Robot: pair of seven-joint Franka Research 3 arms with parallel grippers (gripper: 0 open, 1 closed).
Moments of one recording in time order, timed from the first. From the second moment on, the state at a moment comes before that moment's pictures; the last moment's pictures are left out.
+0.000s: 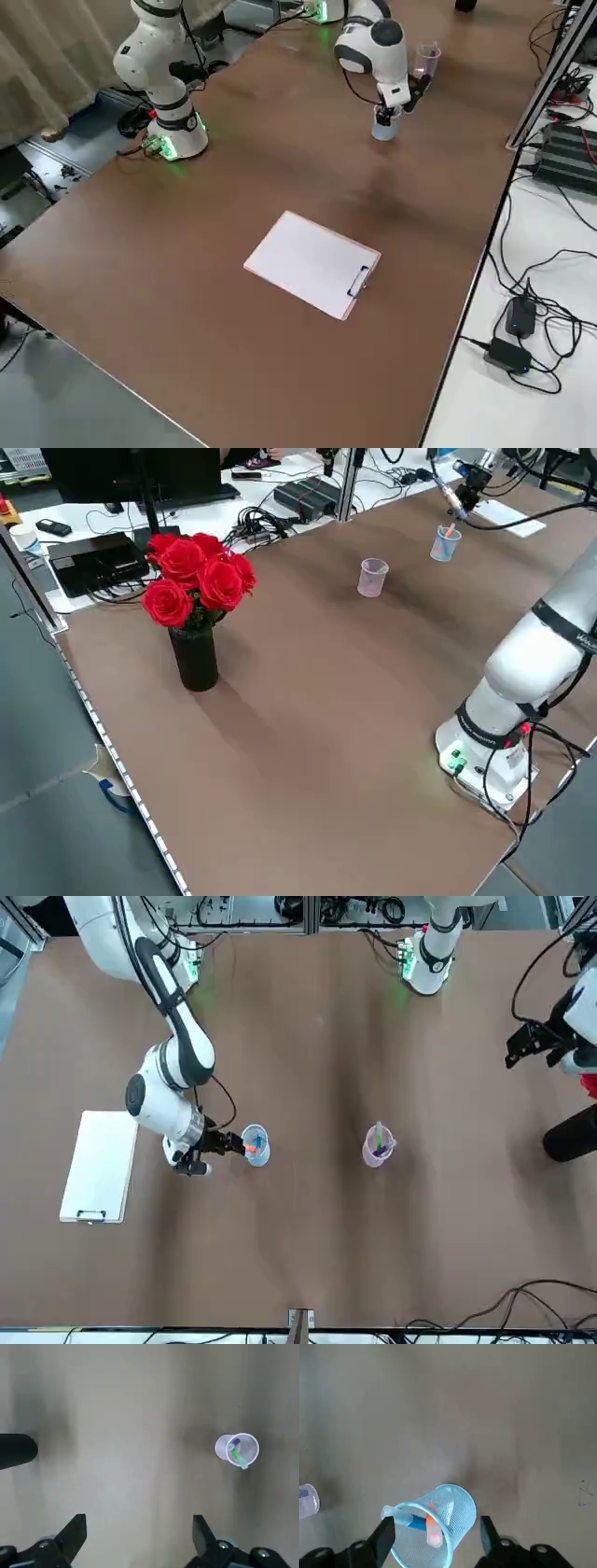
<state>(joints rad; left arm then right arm) -0.02 -0.09 -0.02 -1.72 -0.01 1.67 -0.04 0.26 0.47 0.15 -1.88 0.53 2.50 0.10</state>
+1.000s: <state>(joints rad) -0.02 -0.06 -0.02 -1.66 -0.01 1.64 -0.04 0.26 0.48 0.17 -1.90 0.55 2.51 0.10</state>
